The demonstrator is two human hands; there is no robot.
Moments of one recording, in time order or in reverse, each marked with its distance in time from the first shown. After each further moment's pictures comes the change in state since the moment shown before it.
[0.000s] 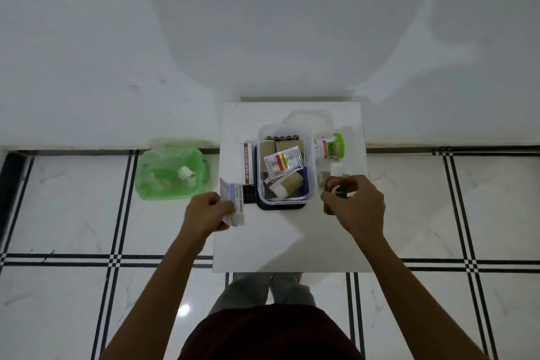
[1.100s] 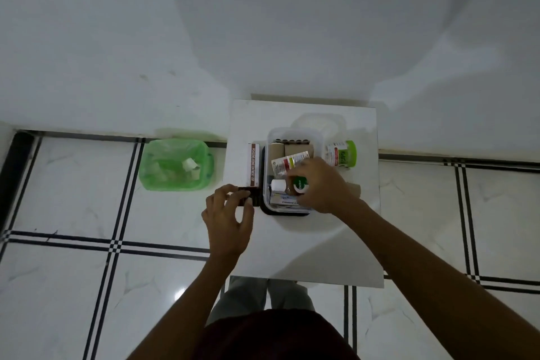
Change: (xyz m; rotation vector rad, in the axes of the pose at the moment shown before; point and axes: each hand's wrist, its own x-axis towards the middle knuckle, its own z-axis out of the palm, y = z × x) left_hand 0.018 -0.042 0.056 0.389 0.475 0.595; right_hand 0.059 -0.055 0.043 -0.480 -0.606 -0.579
